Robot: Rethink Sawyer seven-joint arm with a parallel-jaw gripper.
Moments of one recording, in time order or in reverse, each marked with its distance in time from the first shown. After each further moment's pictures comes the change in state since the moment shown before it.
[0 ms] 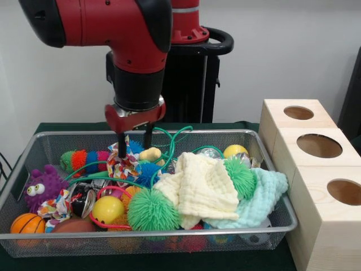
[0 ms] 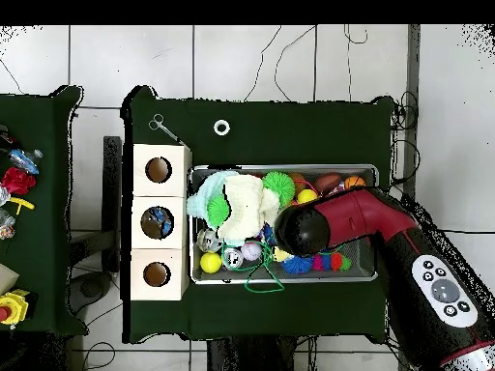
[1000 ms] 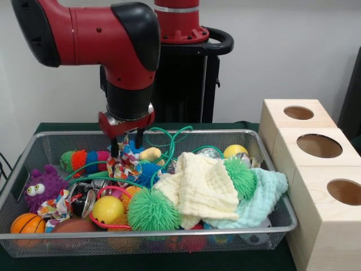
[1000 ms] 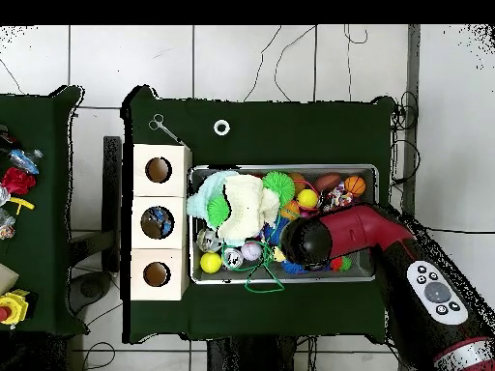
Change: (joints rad) arm 0.032 0.071 -0.122 0.000 0.002 -0.033 0.000
